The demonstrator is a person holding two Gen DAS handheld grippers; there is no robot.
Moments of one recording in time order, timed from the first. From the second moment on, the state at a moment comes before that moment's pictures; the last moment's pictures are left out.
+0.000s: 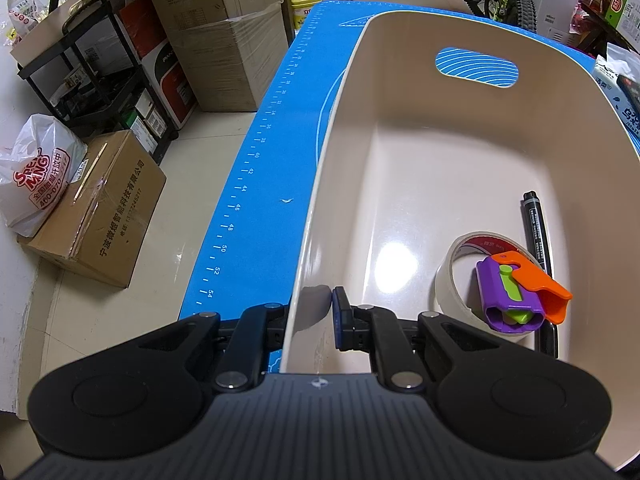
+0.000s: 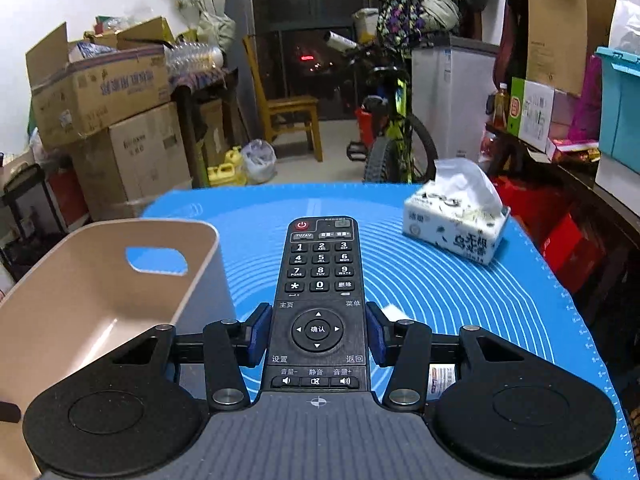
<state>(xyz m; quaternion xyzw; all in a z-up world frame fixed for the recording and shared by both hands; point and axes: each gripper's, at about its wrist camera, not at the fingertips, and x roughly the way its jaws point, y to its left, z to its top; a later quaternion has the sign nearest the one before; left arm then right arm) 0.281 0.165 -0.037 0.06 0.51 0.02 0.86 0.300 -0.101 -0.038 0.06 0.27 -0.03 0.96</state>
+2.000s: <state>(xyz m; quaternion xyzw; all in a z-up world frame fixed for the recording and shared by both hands) 0.281 0.164 -0.035 0.07 0.51 0.02 0.86 0.285 -0.005 -0.011 0.03 0.31 0.14 0.94</state>
